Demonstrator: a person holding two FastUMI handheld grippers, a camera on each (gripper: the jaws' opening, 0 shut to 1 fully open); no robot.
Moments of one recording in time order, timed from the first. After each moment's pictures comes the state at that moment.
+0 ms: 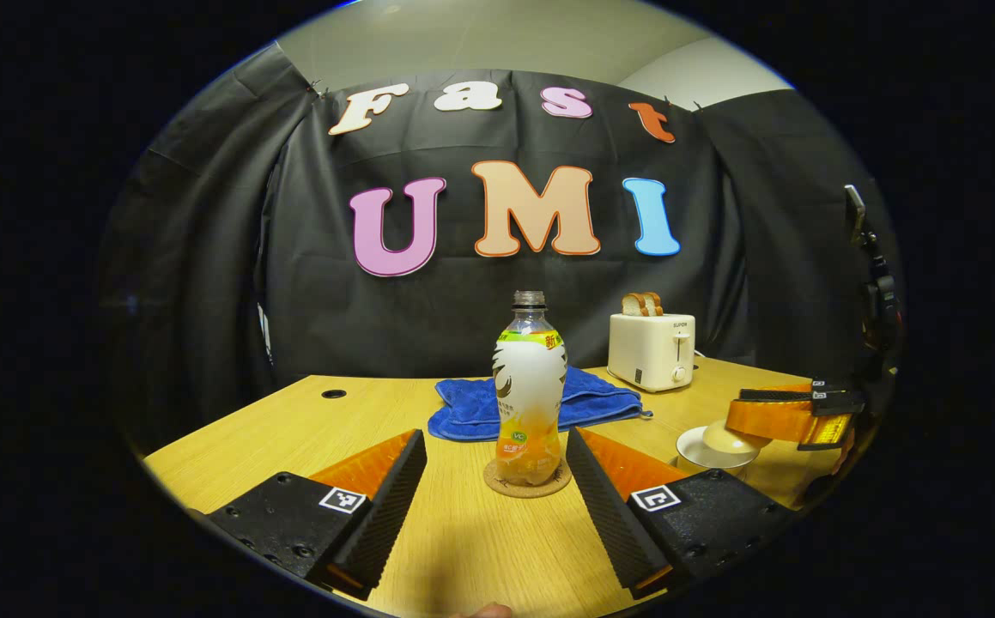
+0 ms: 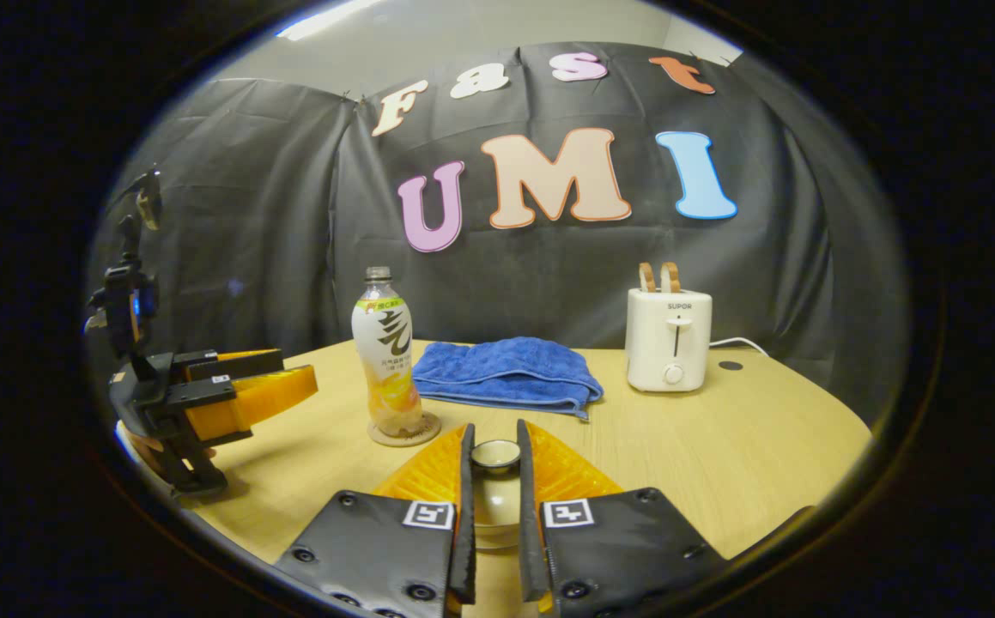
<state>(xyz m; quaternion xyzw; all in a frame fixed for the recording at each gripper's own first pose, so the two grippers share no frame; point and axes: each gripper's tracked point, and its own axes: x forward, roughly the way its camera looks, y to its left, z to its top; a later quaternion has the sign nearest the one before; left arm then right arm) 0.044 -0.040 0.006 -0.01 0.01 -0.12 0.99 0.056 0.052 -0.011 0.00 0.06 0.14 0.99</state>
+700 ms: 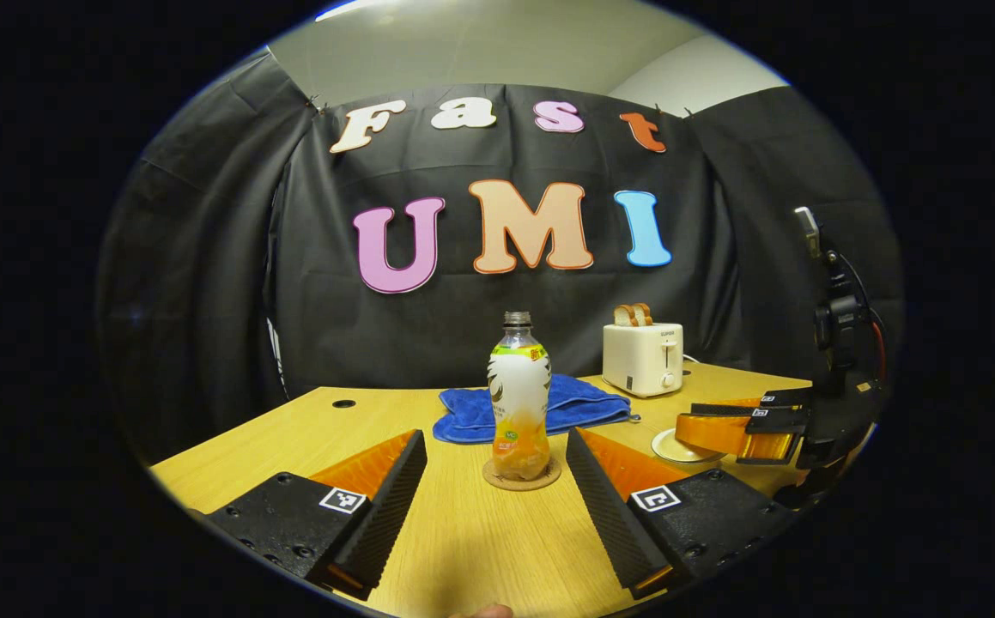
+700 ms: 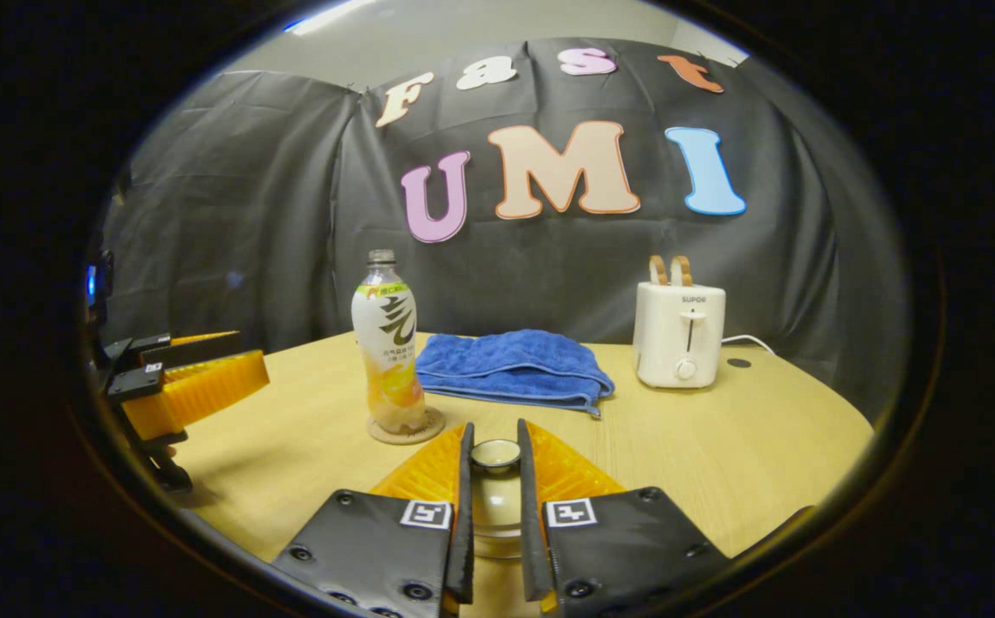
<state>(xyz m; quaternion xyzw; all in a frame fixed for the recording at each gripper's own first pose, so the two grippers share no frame) 0.011 -0.043 0.022 0.00 -0.01 -0.12 0.99 0.066 0.062 -0.025 -0.01 0.07 0.13 0.99</state>
